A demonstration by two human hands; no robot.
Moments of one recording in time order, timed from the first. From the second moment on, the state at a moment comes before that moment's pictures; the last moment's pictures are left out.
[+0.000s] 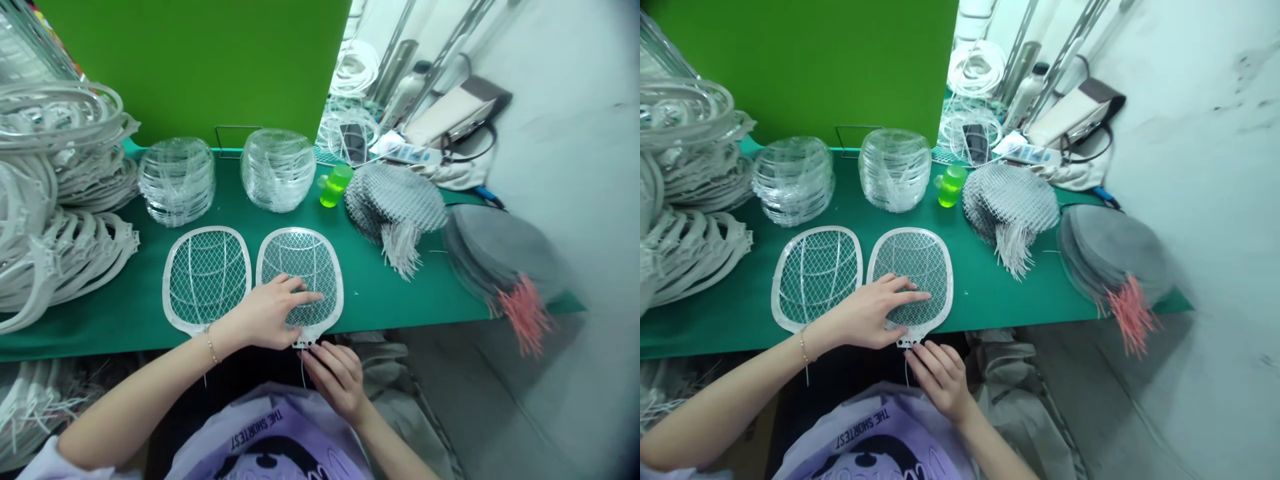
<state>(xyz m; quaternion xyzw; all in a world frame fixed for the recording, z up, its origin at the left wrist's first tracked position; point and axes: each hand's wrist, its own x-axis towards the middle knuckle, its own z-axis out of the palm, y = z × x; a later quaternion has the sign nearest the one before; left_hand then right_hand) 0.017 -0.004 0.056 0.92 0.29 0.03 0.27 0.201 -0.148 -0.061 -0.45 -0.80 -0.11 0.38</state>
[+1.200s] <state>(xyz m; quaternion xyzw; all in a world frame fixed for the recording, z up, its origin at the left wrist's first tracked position) 0.028 -0.006 0.054 0.91 0.33 0.01 0.25 0.197 -0.134 -0.020 -0.36 -0.87 -0.01 0.34</state>
